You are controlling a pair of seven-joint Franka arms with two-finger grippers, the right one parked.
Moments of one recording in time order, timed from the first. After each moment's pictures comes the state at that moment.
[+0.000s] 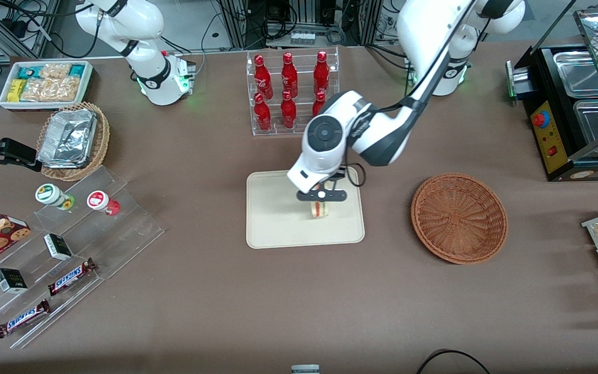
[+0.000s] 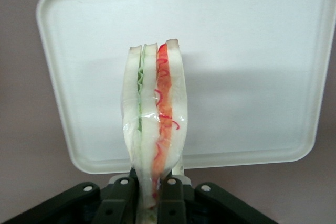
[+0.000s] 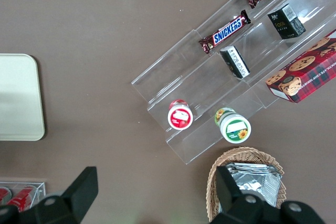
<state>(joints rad) -0.63 0.58 -0.18 -1.51 -0.02 1.99 -0.77</state>
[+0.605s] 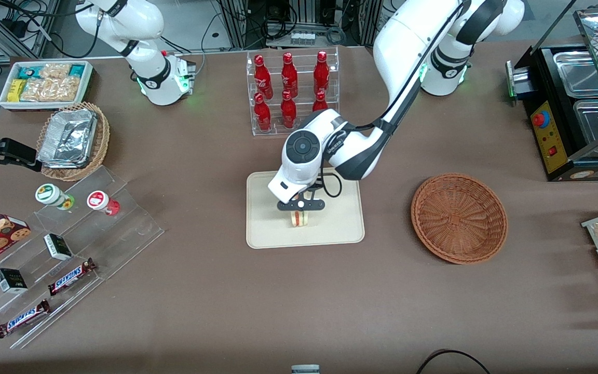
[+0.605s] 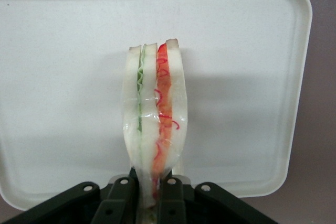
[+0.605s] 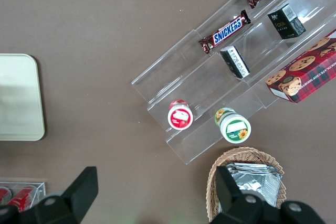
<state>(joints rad) -0.67 0.73 -0.17 -1.41 -0.01 2.10 -0.81</state>
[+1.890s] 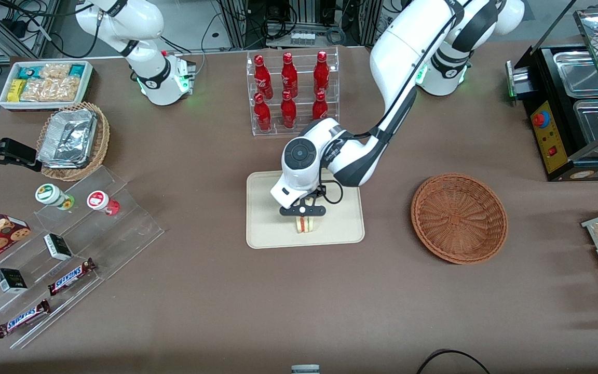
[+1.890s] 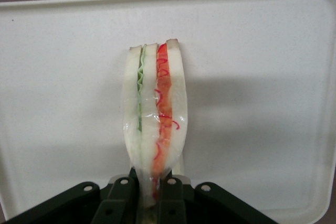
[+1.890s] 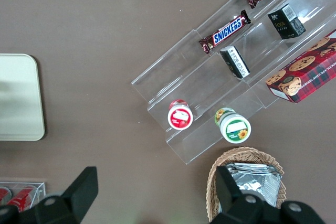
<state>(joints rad) -0.67 0.77 -0.17 -1.41 0.06 2.12 -0.82</state>
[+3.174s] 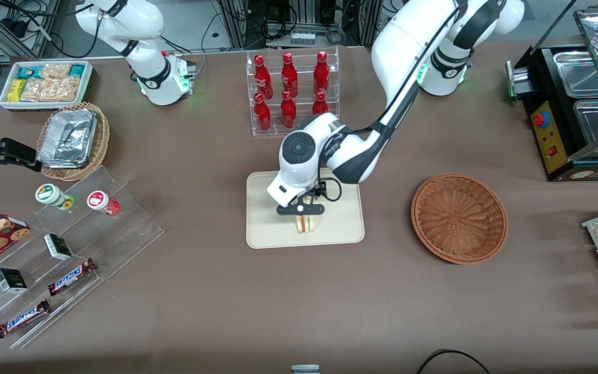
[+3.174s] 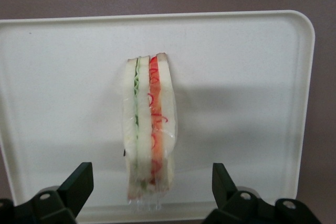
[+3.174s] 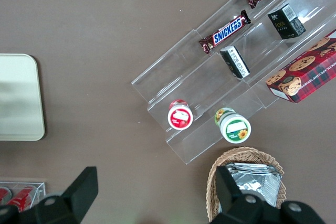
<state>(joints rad) -0.67 0.73 -0.17 -1.37 0.06 2.07 -0.84</state>
